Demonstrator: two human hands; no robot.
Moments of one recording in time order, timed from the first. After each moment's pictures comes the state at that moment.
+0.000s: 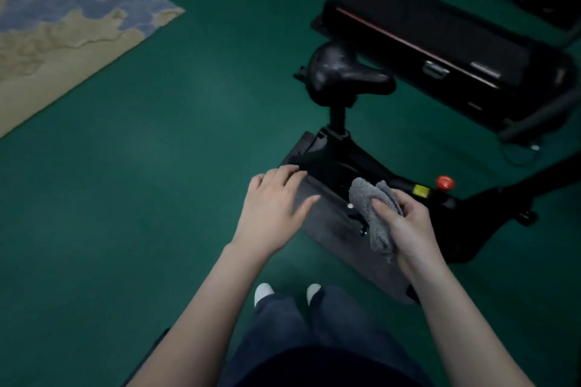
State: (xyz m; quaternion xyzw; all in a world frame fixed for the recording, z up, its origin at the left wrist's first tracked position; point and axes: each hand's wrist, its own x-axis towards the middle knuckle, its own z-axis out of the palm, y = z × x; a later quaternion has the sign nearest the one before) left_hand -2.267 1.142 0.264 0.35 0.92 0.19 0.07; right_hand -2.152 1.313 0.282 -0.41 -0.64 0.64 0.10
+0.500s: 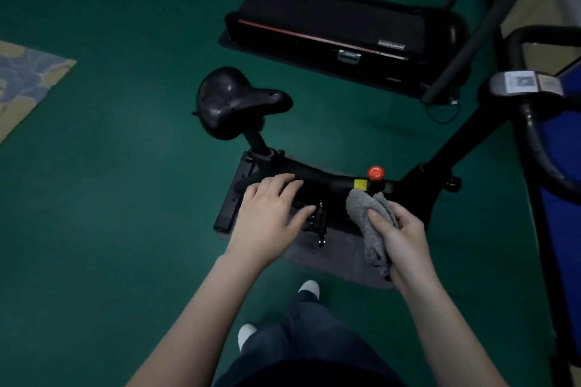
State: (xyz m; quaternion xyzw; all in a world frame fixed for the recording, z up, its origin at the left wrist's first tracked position) left_hand -2.269 1.308 0.266 0.50 0.84 0.18 0.08; right_hand -2.102 1.428 0.273 -0.51 -0.53 0.63 0.24
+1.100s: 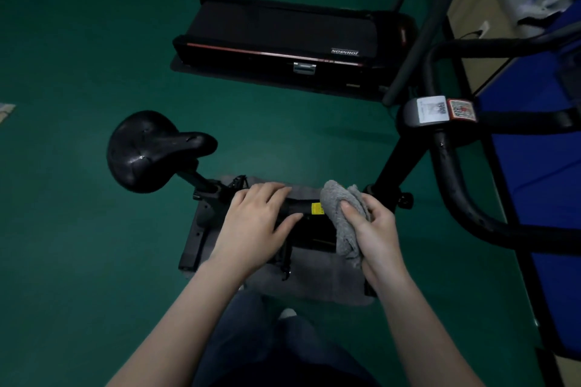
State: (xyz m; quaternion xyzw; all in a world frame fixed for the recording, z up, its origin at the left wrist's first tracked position) left_hand -2.251 1.467 0.268 0.58 0.80 0.14 0.07; right_hand -2.092 1.567 0.272 -0.51 -0.48 0.65 0.31
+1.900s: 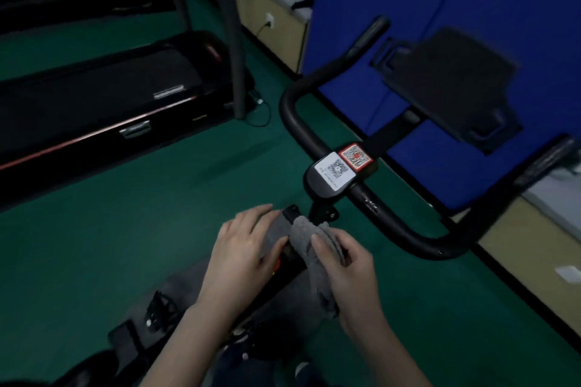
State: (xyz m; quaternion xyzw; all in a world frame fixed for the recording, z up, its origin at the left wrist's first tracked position) left_hand -2.312 1.673 0.270 0.80 0.54 0.22 0.15; right_hand -2.157 1.624 0.308 -0.63 -0.36 0.46 0.52
